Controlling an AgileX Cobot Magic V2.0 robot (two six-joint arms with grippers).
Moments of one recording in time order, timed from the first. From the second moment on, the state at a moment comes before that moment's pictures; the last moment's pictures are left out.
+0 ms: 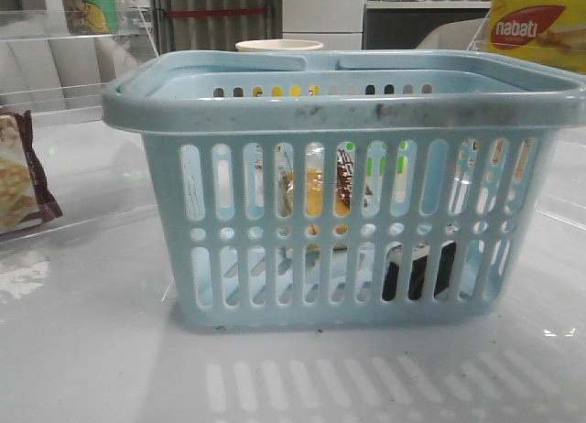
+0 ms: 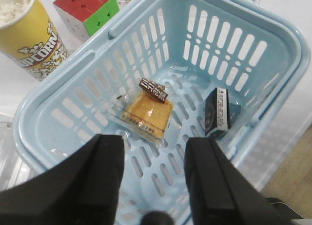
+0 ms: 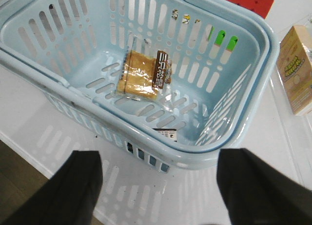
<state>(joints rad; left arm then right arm) -0.70 1.34 -1.44 -0.09 0.90 0.24 0.45 0.78 -0.85 0.06 0.72 -0.12</state>
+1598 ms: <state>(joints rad) -0.70 0.56 -0.72 -0.05 0.84 0.15 0.45 0.73 -0.77 0.02 0.77 -0.12</state>
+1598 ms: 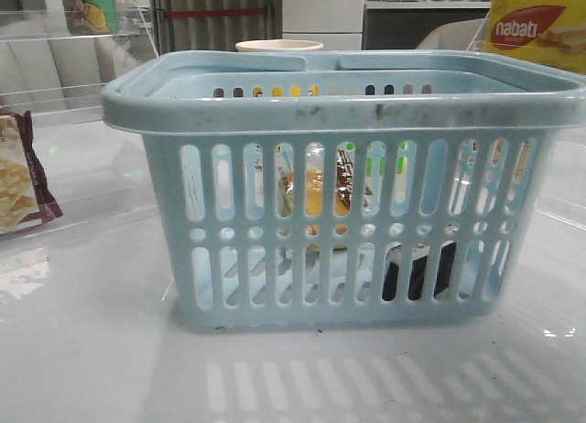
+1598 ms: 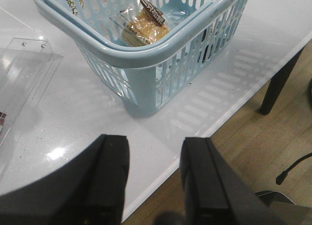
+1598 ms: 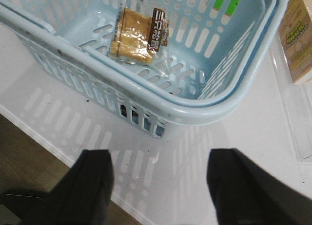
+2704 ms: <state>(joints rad) -0.70 0.55 -0.72 -0.05 0.84 0.15 0.45 0.73 -0.77 0.02 0.77 -0.12</state>
